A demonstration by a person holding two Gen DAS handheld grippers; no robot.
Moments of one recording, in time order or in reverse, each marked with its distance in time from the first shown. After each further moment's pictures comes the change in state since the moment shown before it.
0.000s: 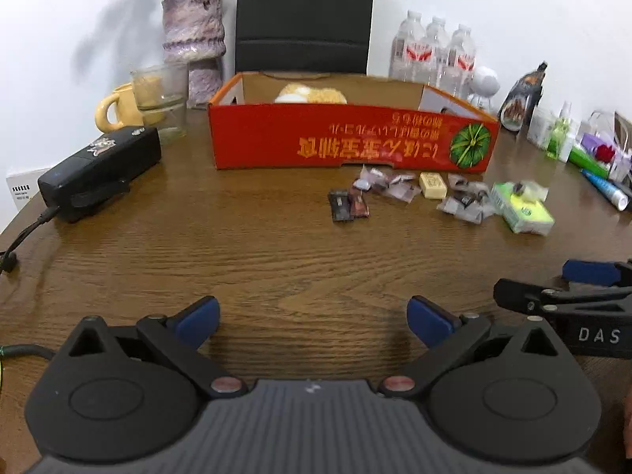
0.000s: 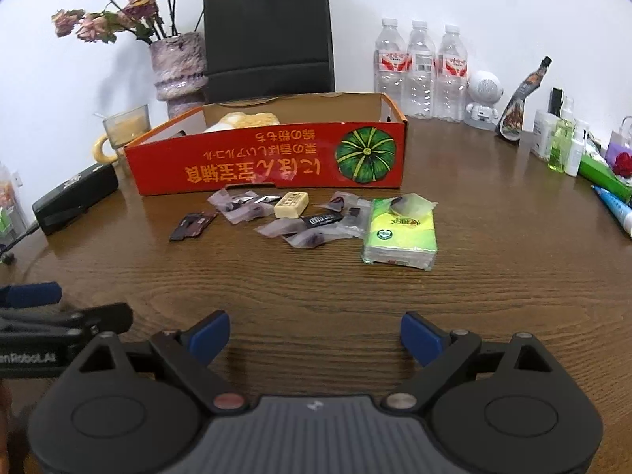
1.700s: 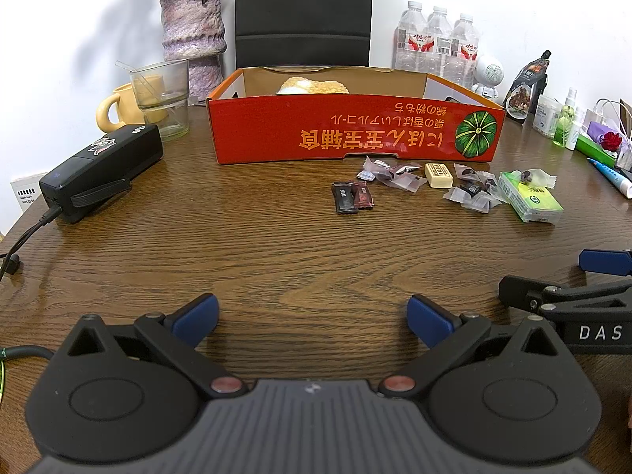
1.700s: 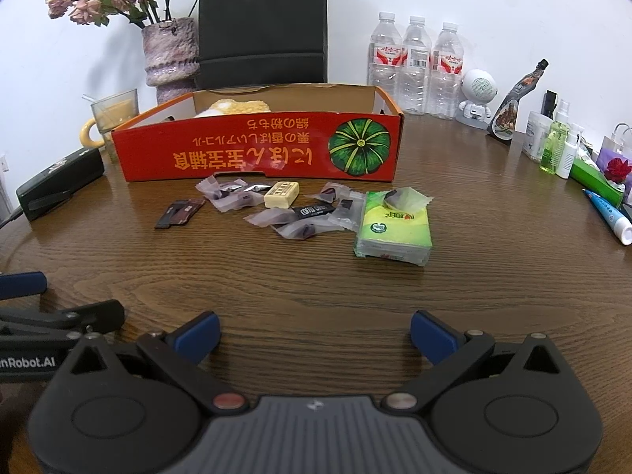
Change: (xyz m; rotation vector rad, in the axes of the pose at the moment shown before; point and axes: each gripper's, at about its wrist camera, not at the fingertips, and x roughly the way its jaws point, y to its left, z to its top) left arm 0.003 -0.004 -0.001 0.019 0.006 0.019; right arm 0.007 0.003 0.001 -0.019 0.032 -0.047
